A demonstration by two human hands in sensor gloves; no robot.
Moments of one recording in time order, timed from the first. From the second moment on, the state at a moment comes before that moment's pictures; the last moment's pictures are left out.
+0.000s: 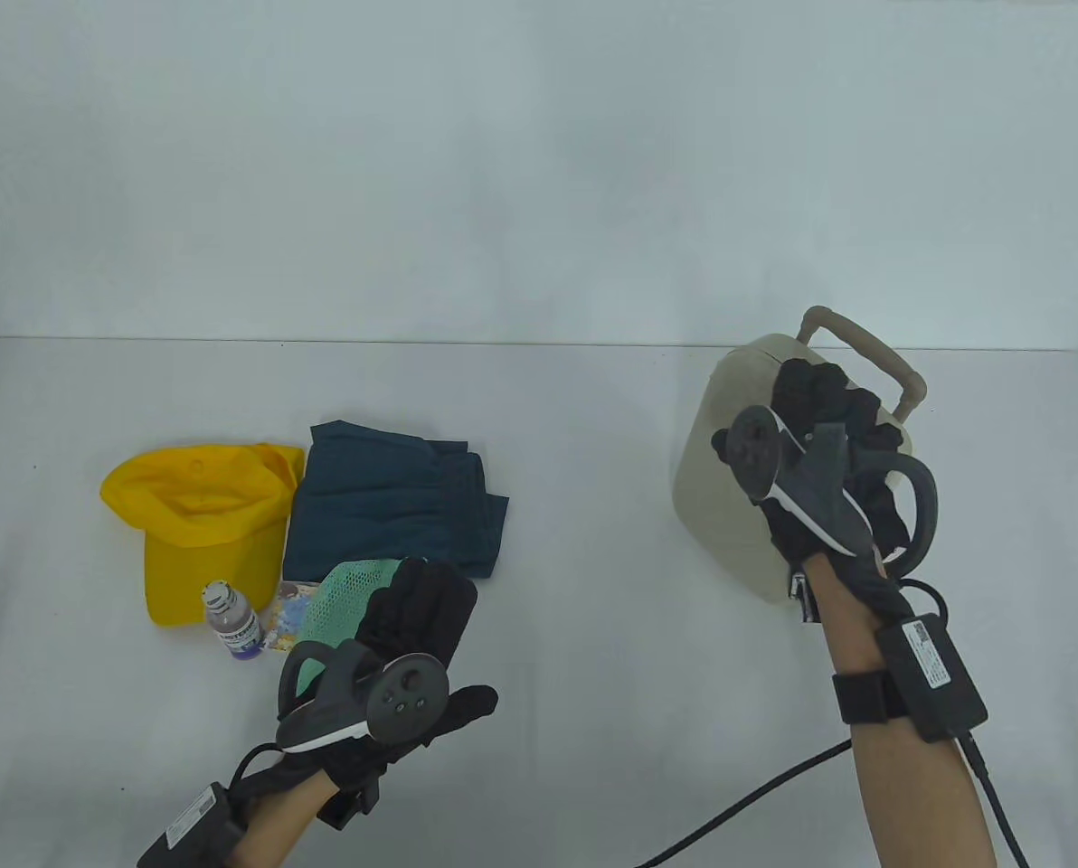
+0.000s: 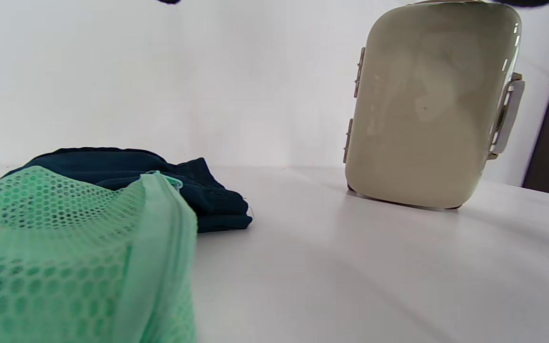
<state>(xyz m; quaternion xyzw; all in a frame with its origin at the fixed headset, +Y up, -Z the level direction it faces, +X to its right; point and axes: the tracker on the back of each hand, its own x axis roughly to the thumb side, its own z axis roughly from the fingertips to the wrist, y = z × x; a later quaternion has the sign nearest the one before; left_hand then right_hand) -0.149 -0.661 -0.260 -0.02 -0.23 0.04 0.97 0.194 -0.515 -0.390 0.09 0.09 -0.98 0.12</state>
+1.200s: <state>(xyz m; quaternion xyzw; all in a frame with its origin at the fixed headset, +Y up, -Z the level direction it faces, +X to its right) -0.166 -0.652 -0.281 -0.02 -0.19 0.09 0.98 0.185 -0.529 -0.409 0.03 0.00 -0.99 0.11</state>
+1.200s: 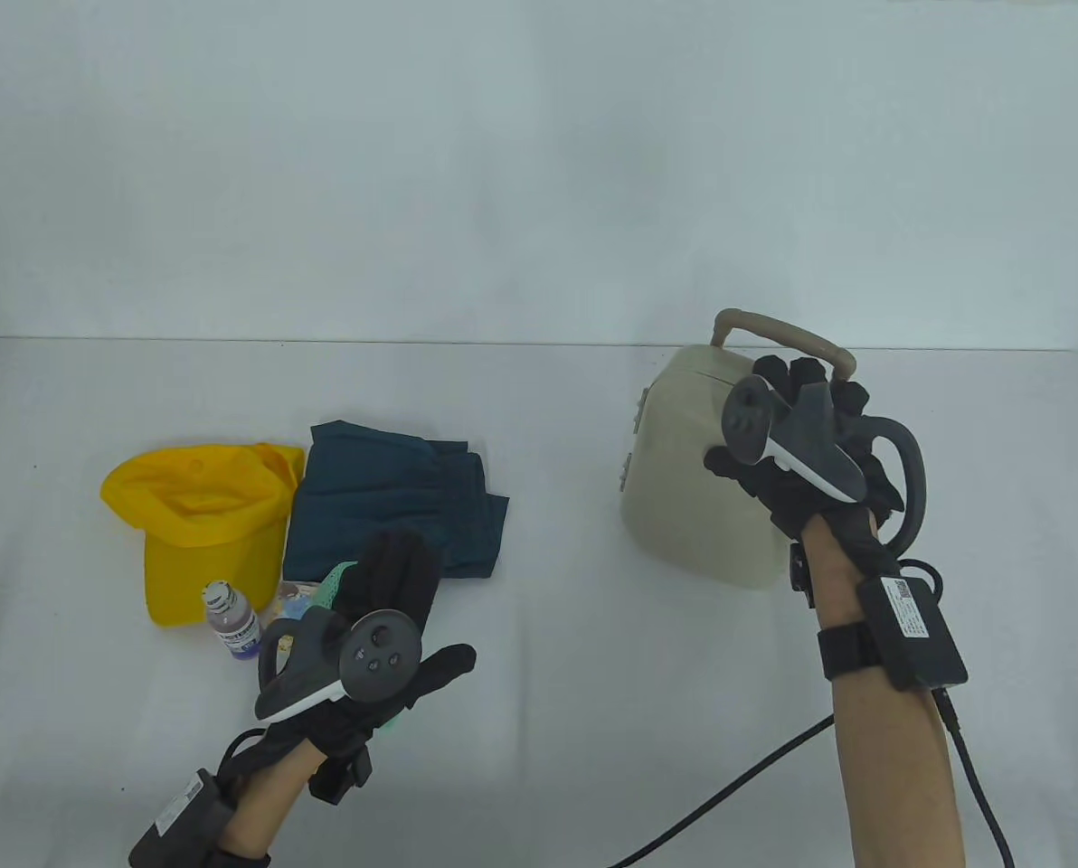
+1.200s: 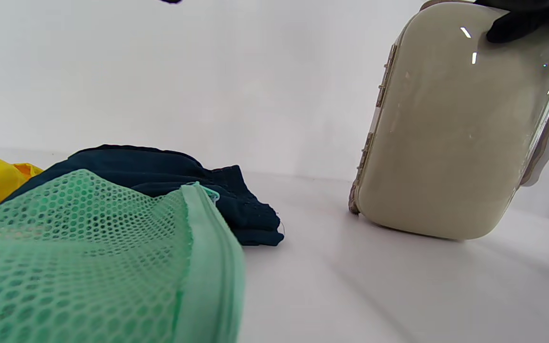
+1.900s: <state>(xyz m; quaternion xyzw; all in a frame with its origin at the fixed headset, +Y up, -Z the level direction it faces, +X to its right) -0.106 -0.663 -0.384 -0.19 -0.07 0.31 0.93 0.136 -0.530 -0.397 -0.11 0.01 -0.99 0.12</state>
